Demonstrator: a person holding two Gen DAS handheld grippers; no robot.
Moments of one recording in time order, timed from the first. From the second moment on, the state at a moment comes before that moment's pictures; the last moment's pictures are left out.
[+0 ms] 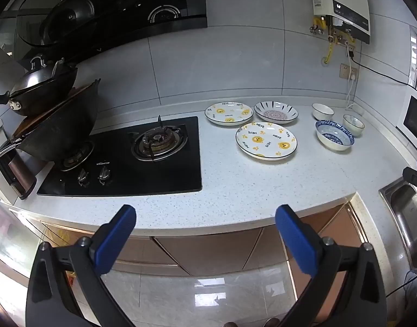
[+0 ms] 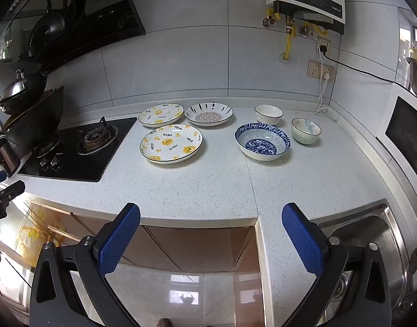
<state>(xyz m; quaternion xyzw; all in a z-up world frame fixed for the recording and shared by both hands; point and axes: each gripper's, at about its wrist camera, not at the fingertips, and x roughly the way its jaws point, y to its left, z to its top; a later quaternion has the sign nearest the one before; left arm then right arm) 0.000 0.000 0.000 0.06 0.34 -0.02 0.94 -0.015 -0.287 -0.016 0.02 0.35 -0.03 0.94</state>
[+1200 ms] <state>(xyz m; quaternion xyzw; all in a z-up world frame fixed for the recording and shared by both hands) 0.002 0.002 -0.001 0.05 0.34 -0.02 0.94 -0.011 -0.288 -0.016 0.03 0.35 -0.03 0.94</state>
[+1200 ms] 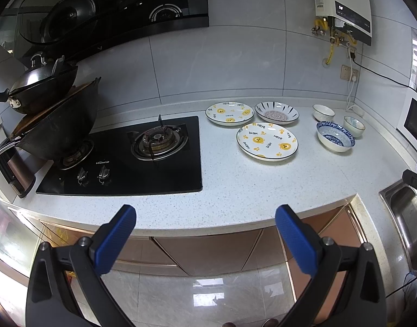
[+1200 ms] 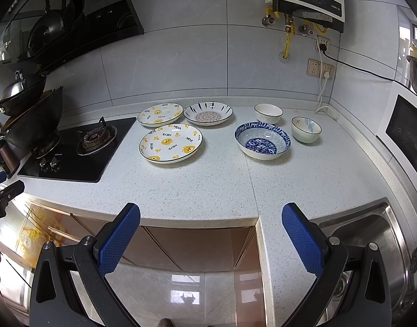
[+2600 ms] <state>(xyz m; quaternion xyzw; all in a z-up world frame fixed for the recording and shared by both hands) 0.026 0.011 -0.014 0.05 0.36 -0.03 0.93 0.006 -0.282 -0.023 0.02 0.36 -0.03 0.93</state>
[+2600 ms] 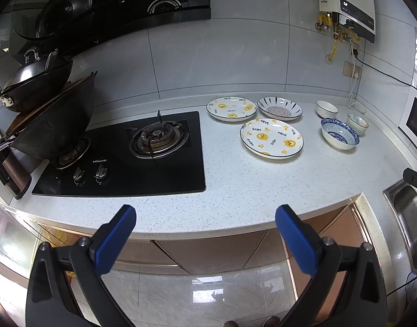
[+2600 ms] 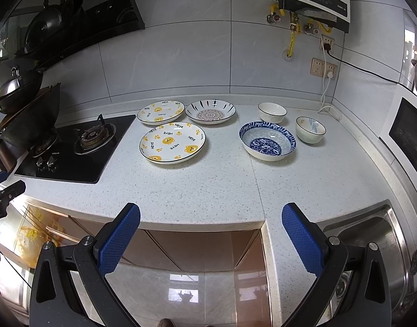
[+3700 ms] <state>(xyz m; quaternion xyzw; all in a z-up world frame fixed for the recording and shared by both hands) 0.026 0.015 -0.015 0.05 0.36 -0.03 0.93 0.006 -0.270 -0.022 0.02 0.36 -0.04 0.93</state>
